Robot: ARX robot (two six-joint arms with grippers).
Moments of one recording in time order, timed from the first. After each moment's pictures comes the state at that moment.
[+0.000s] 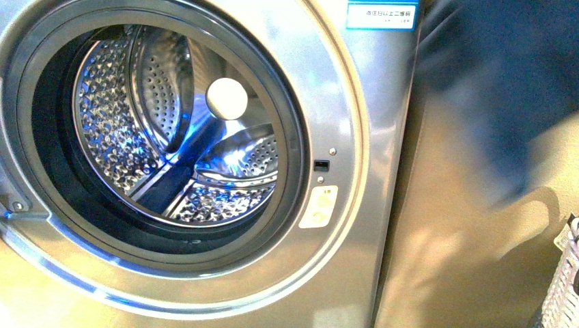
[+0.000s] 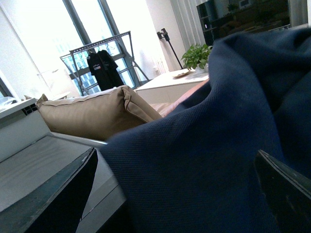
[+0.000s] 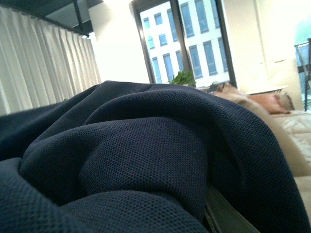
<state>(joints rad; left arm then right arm) -0.43 1.62 2.09 -0.18 0.48 0.35 -0.23 1.14 1.23 0.42 -0.38 0.40</state>
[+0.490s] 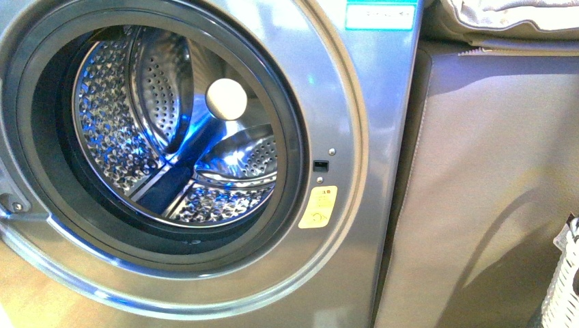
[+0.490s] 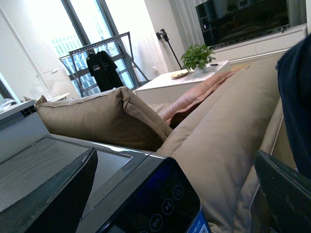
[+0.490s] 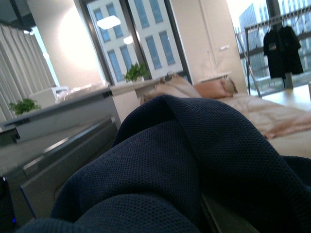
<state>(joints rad) -0.43 1.62 2.09 -0.18 0.48 0.35 -0.69 1.15 1.21 0.40 -0.65 0.57</state>
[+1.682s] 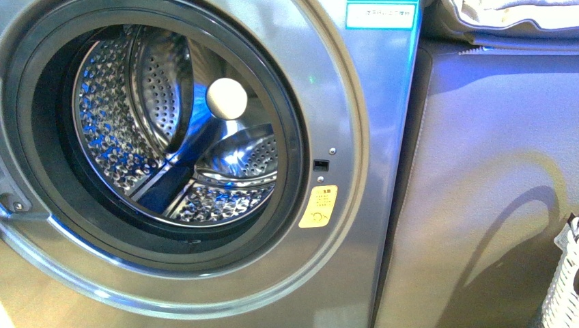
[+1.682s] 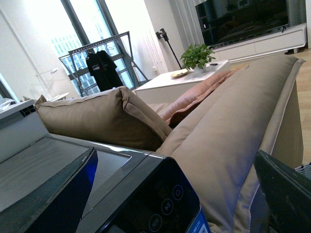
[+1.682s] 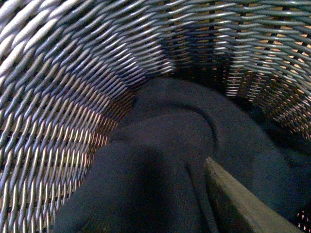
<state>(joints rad) -0.43 1.62 2.09 -0.18 0.48 0.35 -0.71 1.91 0.63 0.43 -0.47 0.00</state>
